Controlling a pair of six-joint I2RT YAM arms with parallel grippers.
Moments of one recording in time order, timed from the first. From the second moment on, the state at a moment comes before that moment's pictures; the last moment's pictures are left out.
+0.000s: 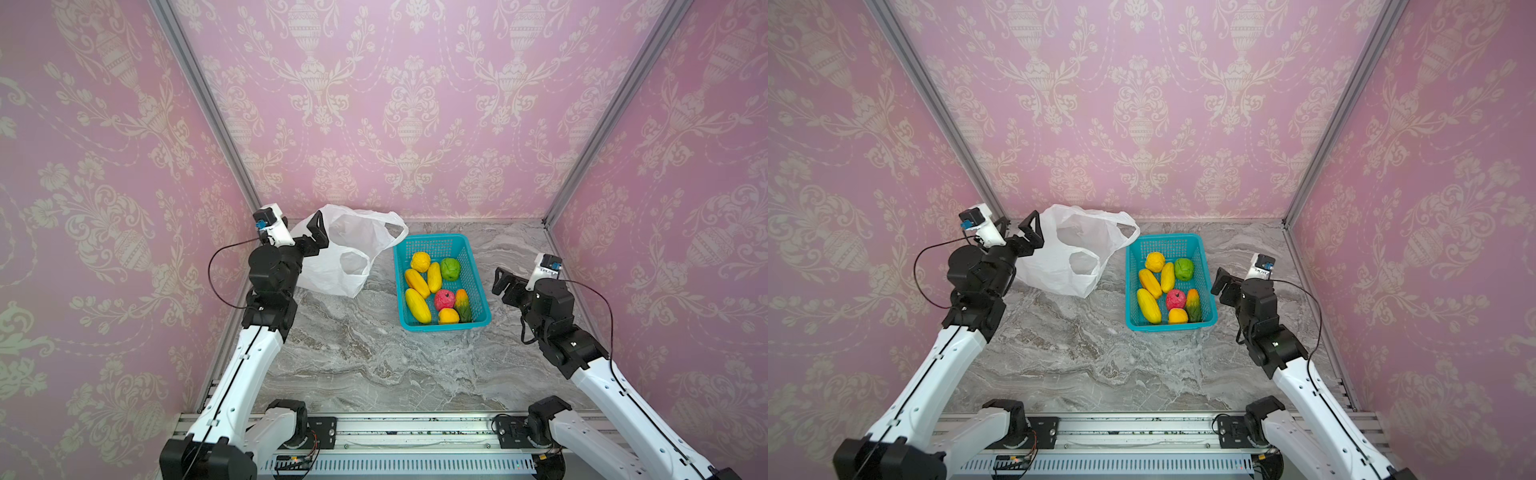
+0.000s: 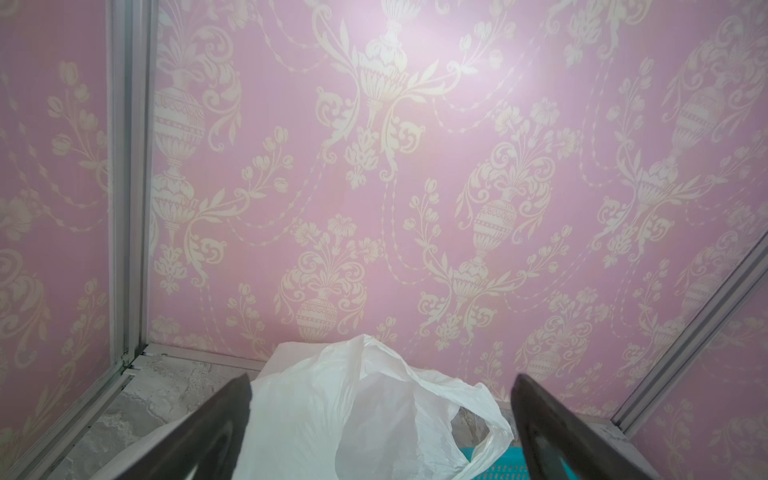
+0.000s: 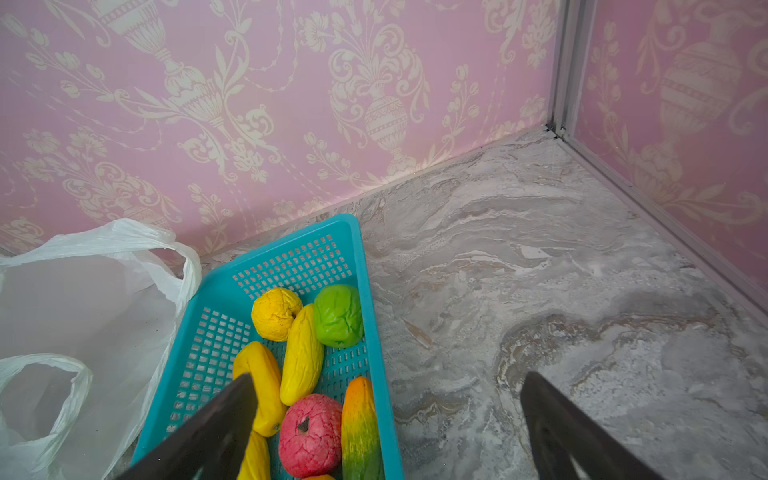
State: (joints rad) left arm -0.07 0.96 0.88 0.22 -0.04 -0.34; right arm 0.30 0.78 0.69 -0.25 0.36 0.46
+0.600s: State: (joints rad) left arm -0.07 0.54 0.11 0.09 -0.49 -0.32; right arm 0.24 0.86 0.24 0.25 0.63 0.20
